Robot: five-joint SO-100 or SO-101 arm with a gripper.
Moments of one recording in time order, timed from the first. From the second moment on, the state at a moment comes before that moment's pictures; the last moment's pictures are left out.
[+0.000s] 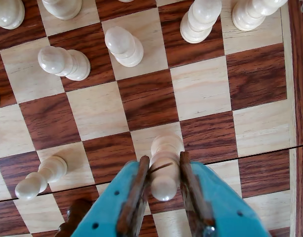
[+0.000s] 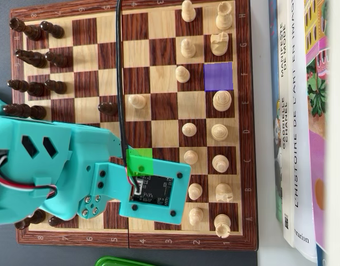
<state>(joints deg) 10.5 103.9 114.5 54.1 92.8</state>
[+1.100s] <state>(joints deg) 8.5 103.9 114.5 55.8 92.8</state>
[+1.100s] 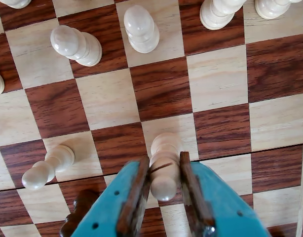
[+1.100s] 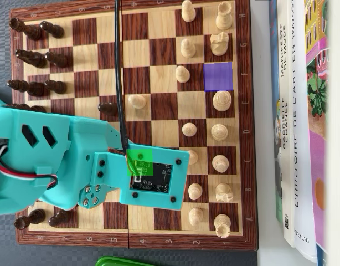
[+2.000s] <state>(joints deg) 8.5 107.8 114.5 55.8 92.8</state>
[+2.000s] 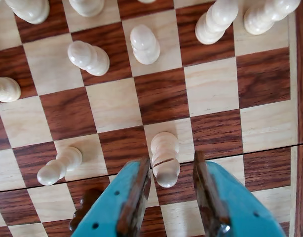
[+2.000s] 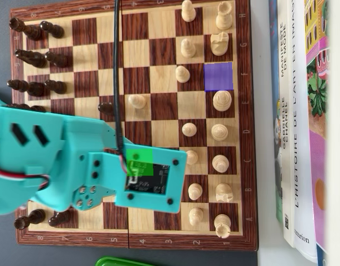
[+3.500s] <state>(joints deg) -1.0 170.5 155.3 19.5 92.6</state>
